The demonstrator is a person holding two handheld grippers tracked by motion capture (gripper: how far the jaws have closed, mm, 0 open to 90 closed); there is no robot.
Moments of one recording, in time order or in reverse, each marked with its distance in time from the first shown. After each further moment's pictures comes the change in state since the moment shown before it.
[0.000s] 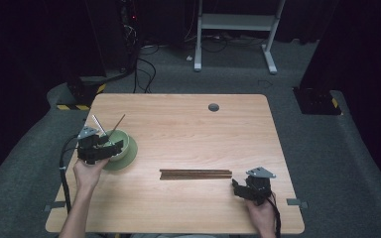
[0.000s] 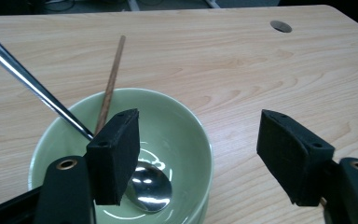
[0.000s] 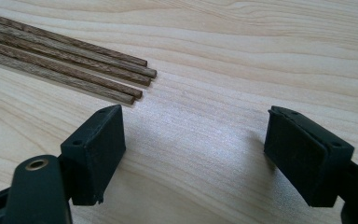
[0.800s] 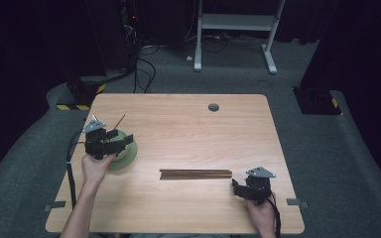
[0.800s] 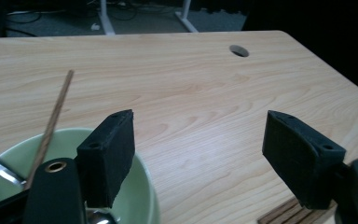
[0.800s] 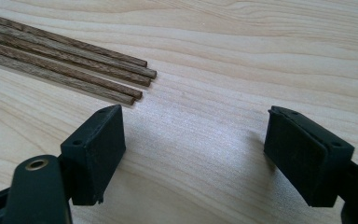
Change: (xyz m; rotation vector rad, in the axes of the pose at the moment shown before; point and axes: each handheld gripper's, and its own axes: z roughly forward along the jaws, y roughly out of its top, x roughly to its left) left arm -0.027 0.023 0.003 -0.062 -0.119 -0.008; right arm 0.000 0.000 0.000 0.000 0.001 0.001
